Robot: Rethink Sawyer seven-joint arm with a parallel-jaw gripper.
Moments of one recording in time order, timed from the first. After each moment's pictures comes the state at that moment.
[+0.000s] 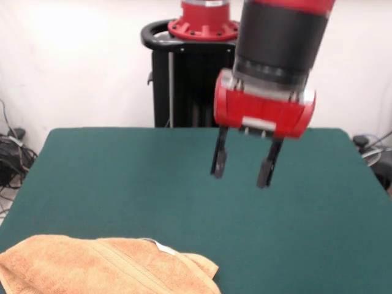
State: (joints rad) arm -0.07 -0.57 -0.15 1.24 0.01 0.71 1.73
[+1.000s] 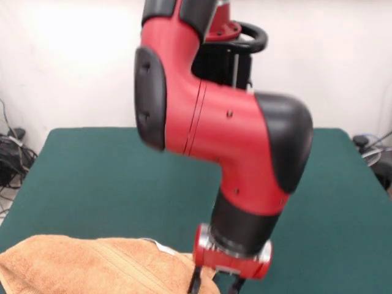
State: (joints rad) arm -0.06 -0.12 -0.20 0.93 0.01 0.64 1.73
